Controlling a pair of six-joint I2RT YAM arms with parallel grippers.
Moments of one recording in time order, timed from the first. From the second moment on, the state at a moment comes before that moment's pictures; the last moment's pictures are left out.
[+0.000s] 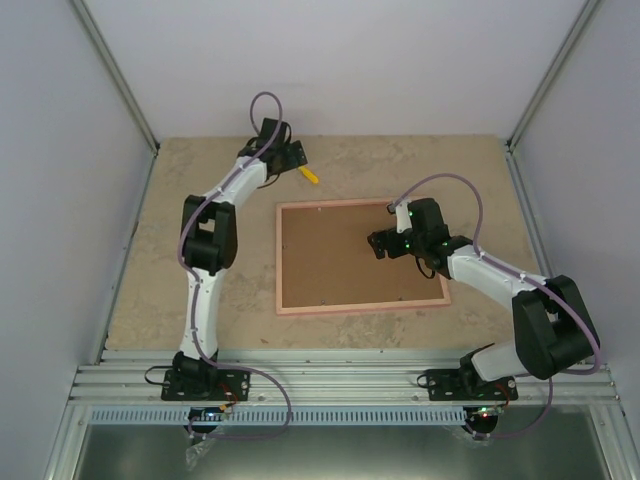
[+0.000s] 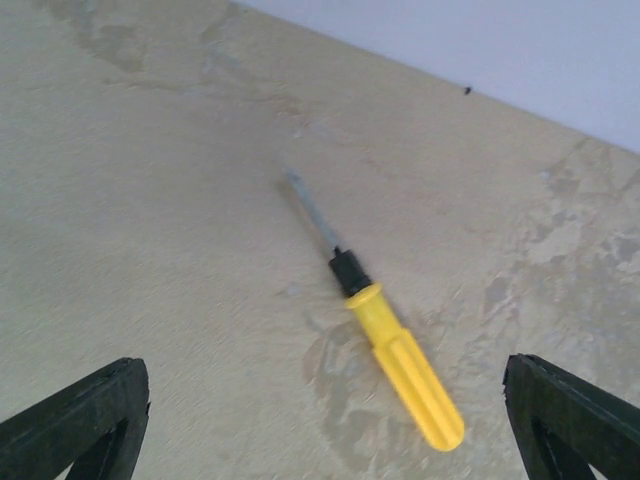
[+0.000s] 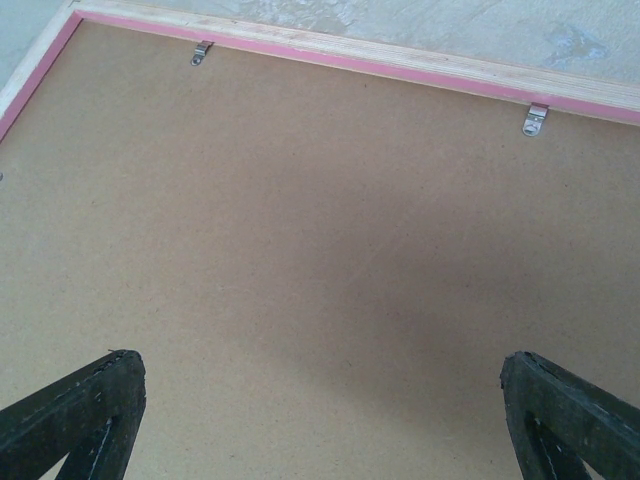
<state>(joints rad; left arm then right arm) -0.27 2.32 1.97 -0.45 -0.07 -0.52 0.44 1.43 0.77 -0.09 -0.12 0.11</state>
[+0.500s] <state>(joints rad) -0.33 2.54 2.18 -0.45 -0.12 -0.44 0.44 1.43 0.77 -0.09 -0.13 0.11</state>
